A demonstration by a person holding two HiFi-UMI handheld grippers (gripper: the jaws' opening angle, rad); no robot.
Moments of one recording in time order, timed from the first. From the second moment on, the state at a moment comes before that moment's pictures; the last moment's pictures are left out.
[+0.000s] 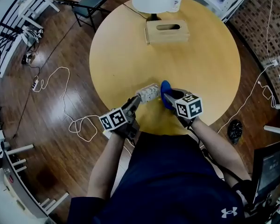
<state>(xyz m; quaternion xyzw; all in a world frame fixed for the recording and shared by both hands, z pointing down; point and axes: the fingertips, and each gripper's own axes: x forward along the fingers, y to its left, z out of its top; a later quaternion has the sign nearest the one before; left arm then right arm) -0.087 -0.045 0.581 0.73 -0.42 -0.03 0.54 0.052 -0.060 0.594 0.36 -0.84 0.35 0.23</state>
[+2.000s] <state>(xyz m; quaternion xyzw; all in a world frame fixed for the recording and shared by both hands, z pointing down) -0.002 -0.005 0.538 0.89 -0.23 0.34 0.21 0.063 -0.025 0.602 0.31 -0.80 0.47 0.21</state>
